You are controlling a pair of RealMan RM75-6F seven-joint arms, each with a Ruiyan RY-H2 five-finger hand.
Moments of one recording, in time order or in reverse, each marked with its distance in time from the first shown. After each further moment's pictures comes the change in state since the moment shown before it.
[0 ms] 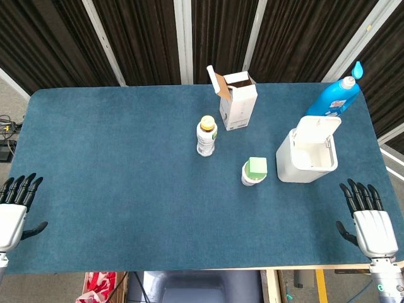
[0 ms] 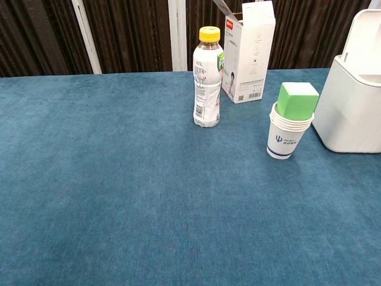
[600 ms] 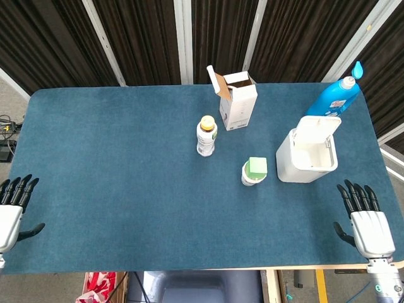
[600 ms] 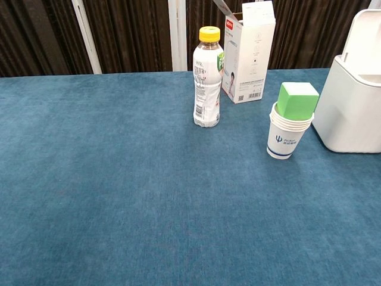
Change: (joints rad) left arm 0.008 0.019 0.002 -0.017 -0.024 -0.011 -0.020; right arm 0.001 -0.007 -0.004 -0.007 -0.005 -0.005 0.002
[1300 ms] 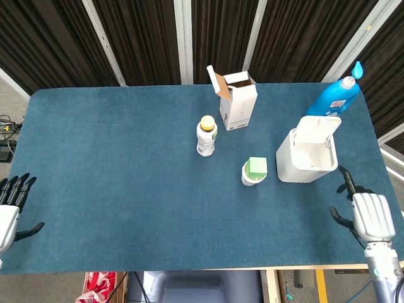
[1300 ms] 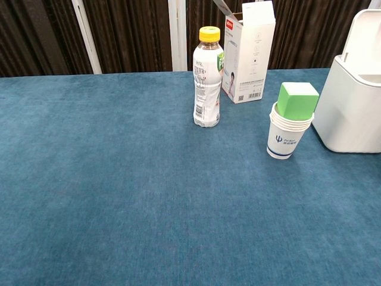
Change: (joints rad) left arm 0.004 0.004 -0.006 0.010 0.018 0.020 -0.057; right arm 0.071 0.126 0.115 -0.266 0.175 -0.096 -0.017
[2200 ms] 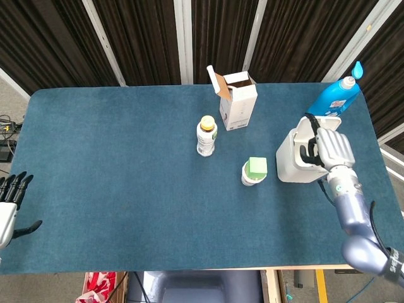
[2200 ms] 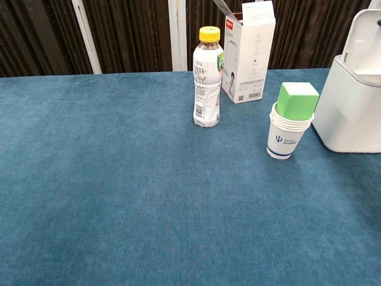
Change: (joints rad) left arm -0.006 0.007 -0.013 -0.005 -0.041 -0.025 -0.003; right arm 0.590 0.086 0.253 -0.047 0.992 -0.394 -0.266
